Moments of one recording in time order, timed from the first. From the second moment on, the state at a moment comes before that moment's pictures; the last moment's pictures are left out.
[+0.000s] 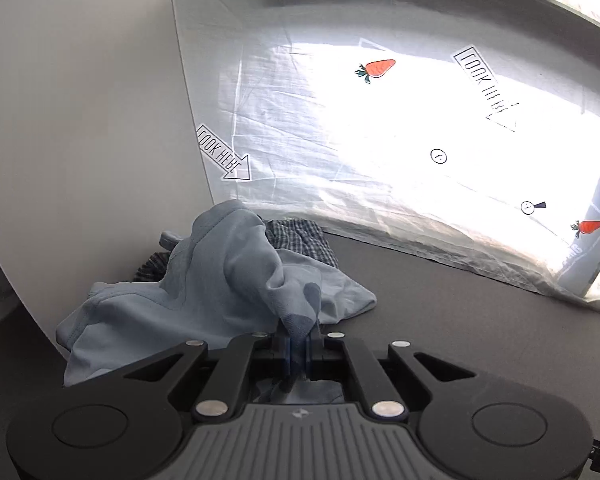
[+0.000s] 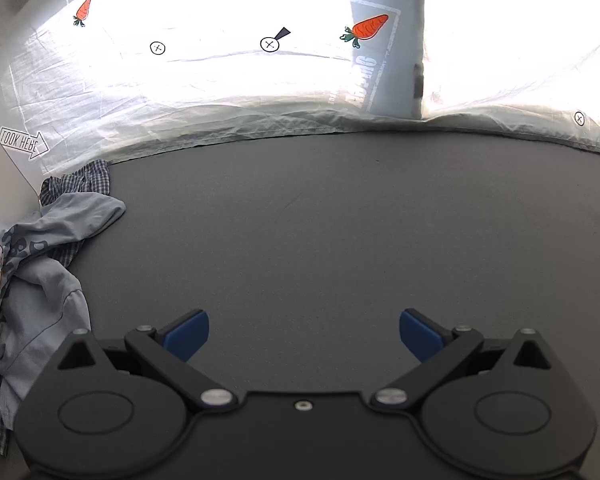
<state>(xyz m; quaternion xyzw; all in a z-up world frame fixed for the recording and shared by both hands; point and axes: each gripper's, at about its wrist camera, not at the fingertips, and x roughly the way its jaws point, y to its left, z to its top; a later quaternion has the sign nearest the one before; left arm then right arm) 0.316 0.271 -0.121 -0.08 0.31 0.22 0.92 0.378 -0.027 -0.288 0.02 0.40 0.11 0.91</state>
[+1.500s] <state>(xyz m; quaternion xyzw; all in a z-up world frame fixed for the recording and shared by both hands) 0.315 0.162 -0.261 -0.21 0.53 0.26 0.78 0.395 -0.119 -0.321 -0.10 0.41 0.17 0.89</state>
